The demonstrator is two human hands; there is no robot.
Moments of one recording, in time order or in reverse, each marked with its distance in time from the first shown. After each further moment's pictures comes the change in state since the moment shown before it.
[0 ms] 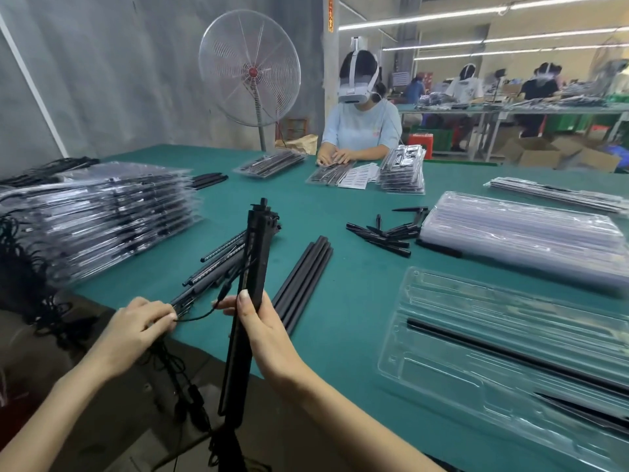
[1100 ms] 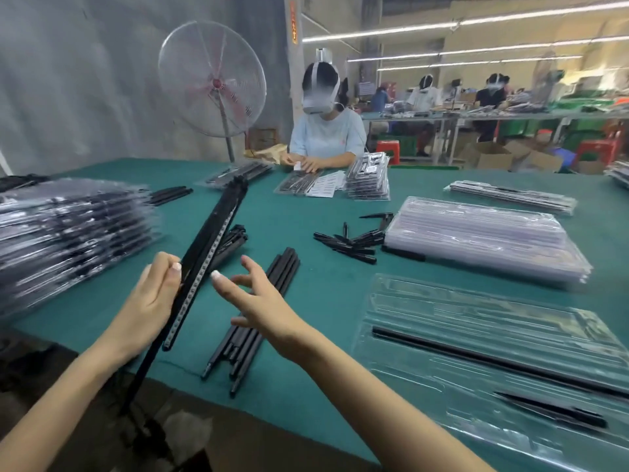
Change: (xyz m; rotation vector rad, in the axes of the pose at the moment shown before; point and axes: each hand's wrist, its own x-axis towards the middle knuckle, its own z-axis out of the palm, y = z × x) left_hand 0.047 0.121 0.004 -0.331 0.203 0.116; right_hand 0.026 -0.040 -0.065 -0.105 -0.092 0.124
